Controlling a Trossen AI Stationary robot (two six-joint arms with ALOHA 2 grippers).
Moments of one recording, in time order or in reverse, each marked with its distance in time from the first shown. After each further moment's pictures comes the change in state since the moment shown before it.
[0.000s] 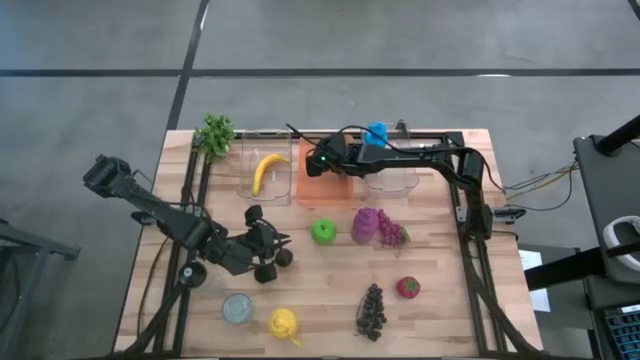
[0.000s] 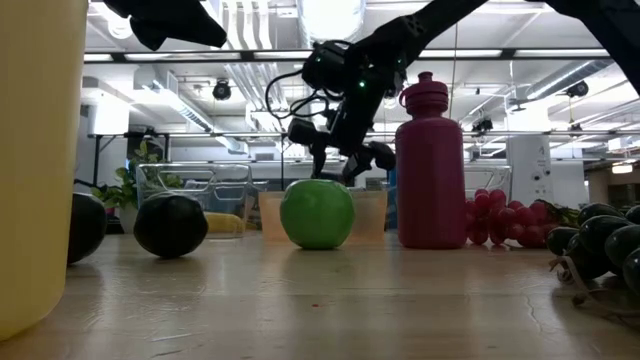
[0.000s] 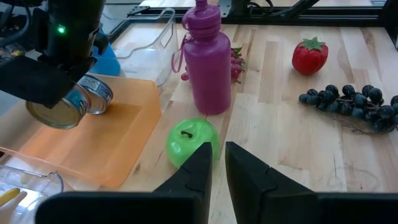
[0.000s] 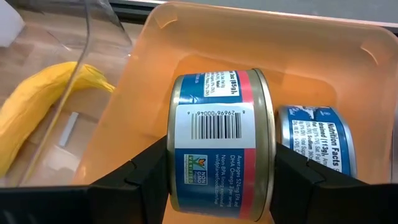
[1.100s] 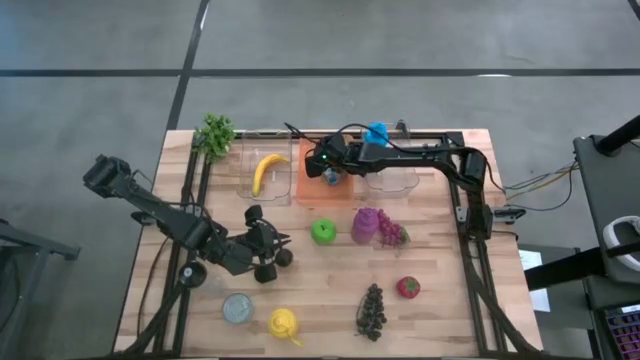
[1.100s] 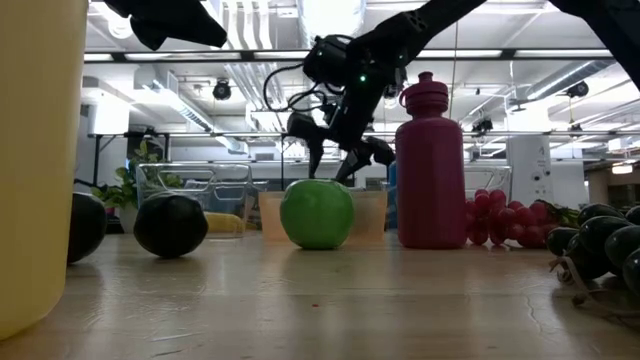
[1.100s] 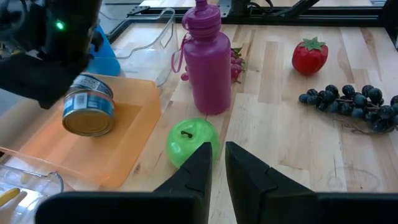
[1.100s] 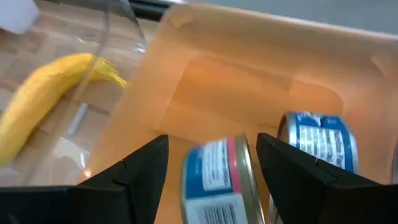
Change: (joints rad) left arm 0.000 0.000 0.000 0.000 0.000 0.000; right arm 0.000 -0.019 0.003 0.006 -0.027 -0.076
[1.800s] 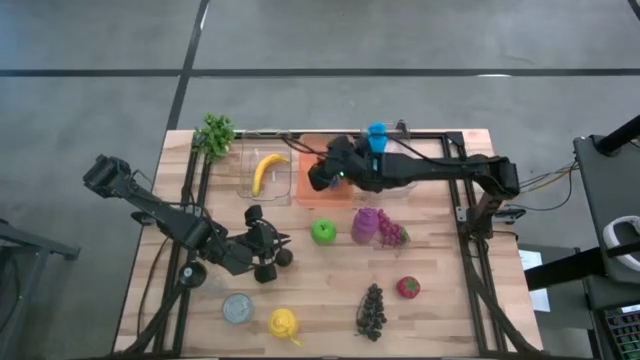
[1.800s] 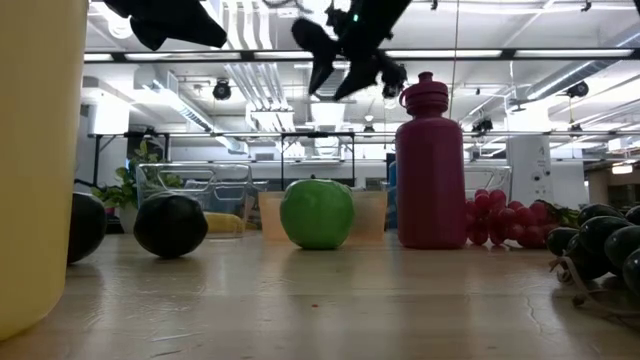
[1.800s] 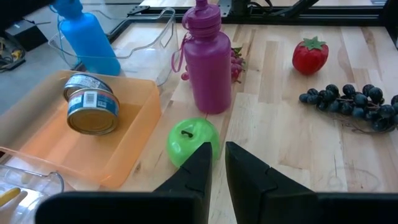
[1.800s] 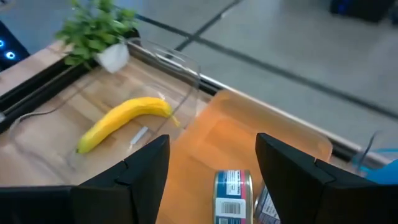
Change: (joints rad) left arm 0.000 0.000 0.000 -0.002 0.000 0.000; right arm 0.205 -0.243 0.000 -0.030 0.263 -0.258
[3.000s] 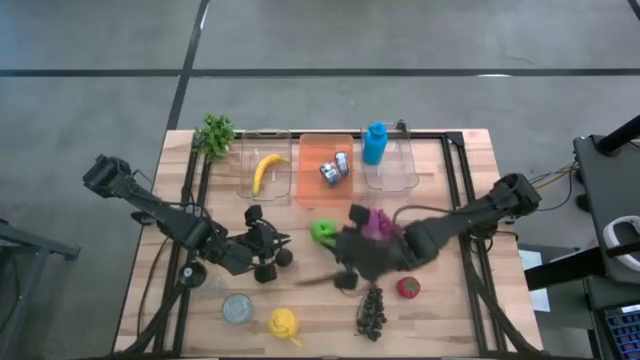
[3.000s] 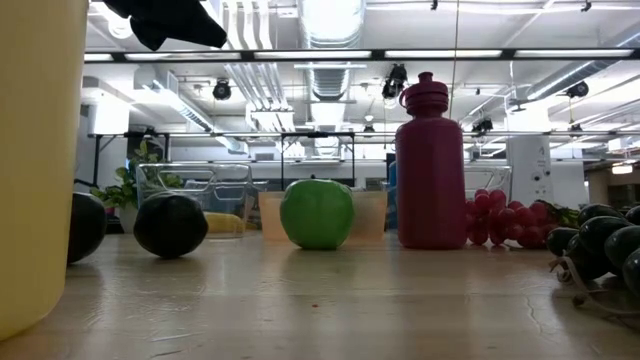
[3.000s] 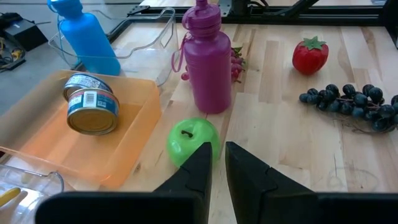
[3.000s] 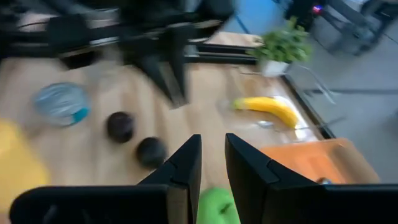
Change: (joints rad) left arm 0.000 0.000 0.000 0.000 0.000 -0.001; right arm 0.542 -0.074 -0.001 -0.013 0.028 -0.357
